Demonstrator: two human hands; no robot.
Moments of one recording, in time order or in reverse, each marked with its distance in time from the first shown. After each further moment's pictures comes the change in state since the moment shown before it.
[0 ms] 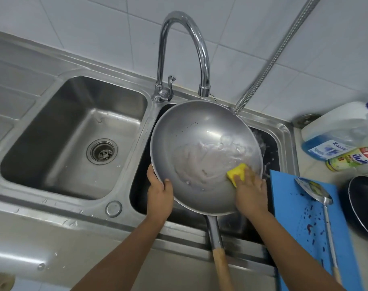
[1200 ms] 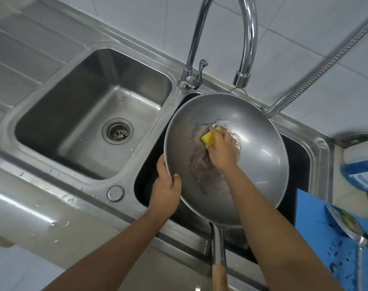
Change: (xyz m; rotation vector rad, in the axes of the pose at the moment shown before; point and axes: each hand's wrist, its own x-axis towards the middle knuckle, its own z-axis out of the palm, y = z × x) left_hand 0.002 -0.001 0.002 0.024 0.031 0.034; right_hand 0.129 -0.119 -0.016 0.445 0.182 -0.274
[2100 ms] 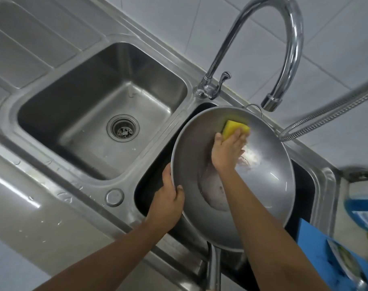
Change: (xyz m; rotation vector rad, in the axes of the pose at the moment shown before) left_hand 0.004 -0.007 -0.003 0.017 -0.051 -0.006; right_hand 0.035 -0.038 0.007 0.288 0.189 0.172
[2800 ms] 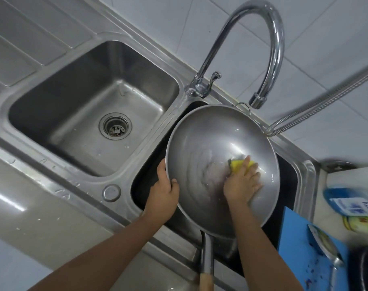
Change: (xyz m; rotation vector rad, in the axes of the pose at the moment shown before) left_hand -0.002 0.004 0.000 -0.061 0.009 -0.006; right_hand -0.059 0.092 -0.050 -0.487 -0.023 0.166
